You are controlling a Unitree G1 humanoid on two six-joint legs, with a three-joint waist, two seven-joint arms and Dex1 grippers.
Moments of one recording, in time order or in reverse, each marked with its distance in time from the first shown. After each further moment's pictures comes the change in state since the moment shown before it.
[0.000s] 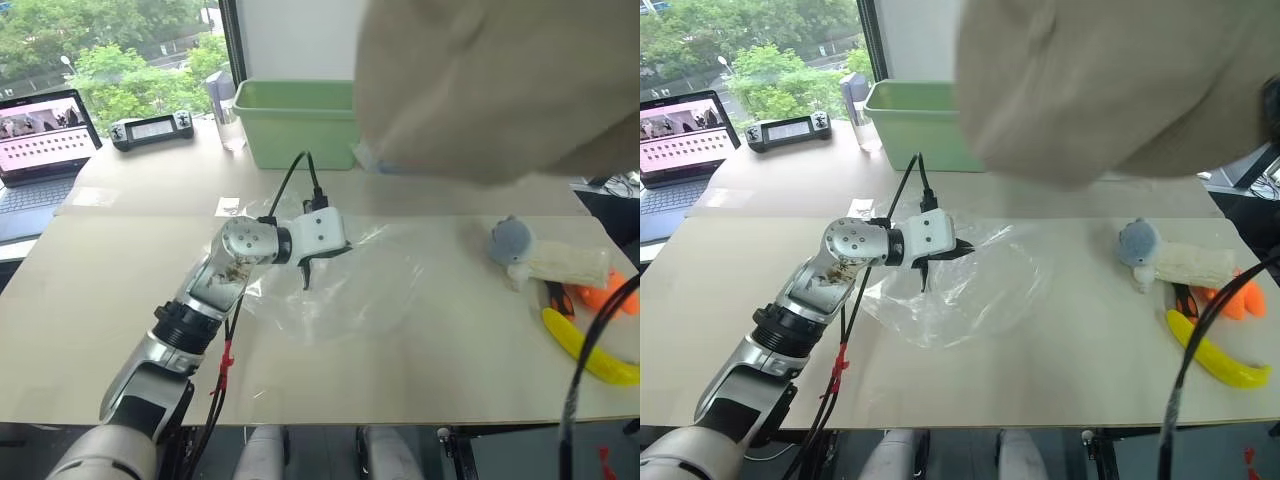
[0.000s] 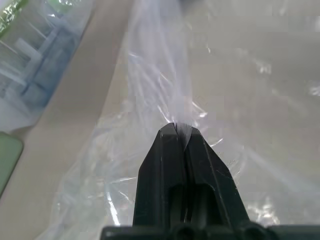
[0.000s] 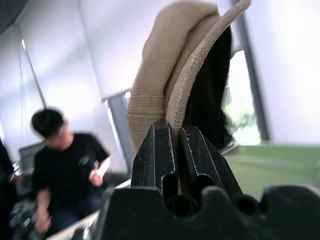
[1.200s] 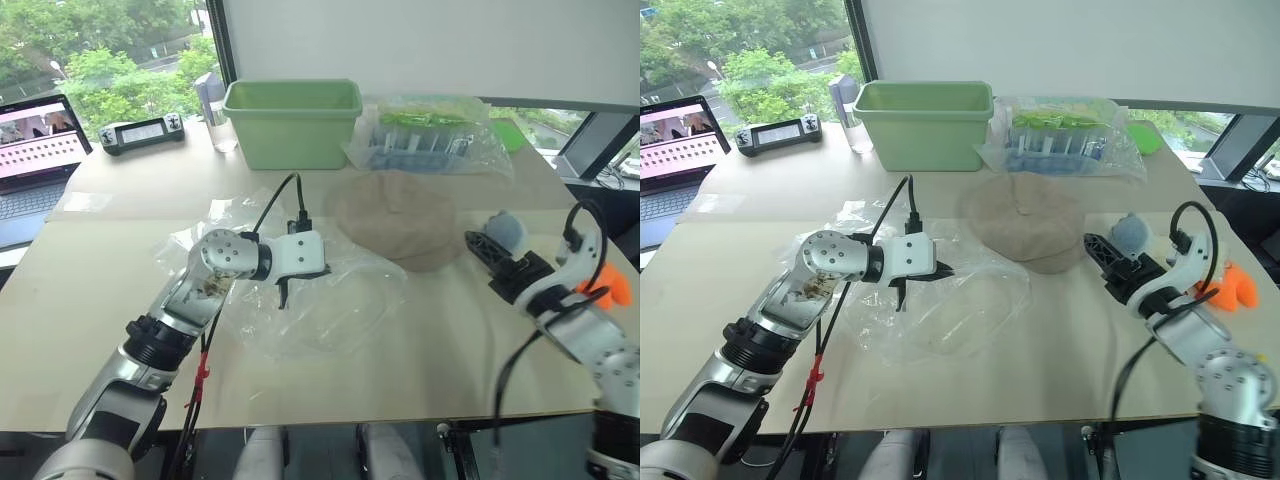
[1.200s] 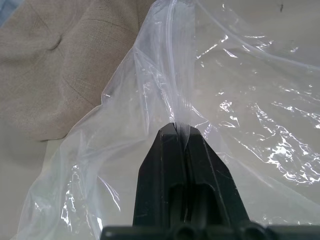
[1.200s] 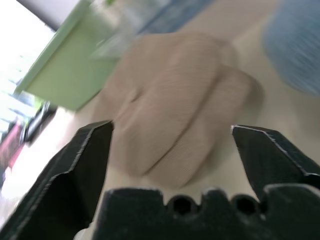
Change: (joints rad) left arm 0.088 0.128 -0.011 -0.121 -0.019 0.035 -0.109; right arm 0.086 0.313 0.583 0.120 -0.590 0.006 -0.248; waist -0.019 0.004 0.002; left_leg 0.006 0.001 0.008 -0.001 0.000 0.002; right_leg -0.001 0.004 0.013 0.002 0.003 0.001
